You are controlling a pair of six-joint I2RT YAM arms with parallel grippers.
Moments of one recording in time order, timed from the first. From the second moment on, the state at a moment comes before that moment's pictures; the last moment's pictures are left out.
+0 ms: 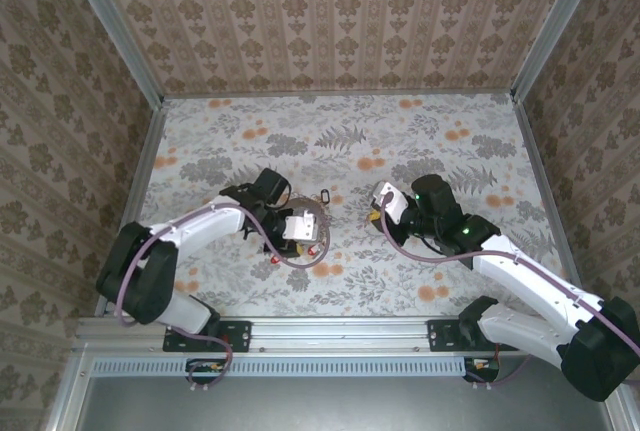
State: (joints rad) left arm -0.62 1.49 0.85 -0.64 0.48 1.10; right arm 0.55 1.00 0.68 -0.32 -0.29 -0.31
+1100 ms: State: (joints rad) left arm -0.58 1.66 0.93 -0.56 0.37 1.07; right arm 0.53 0.97 0.66 -0.32 -0.26 -0.31
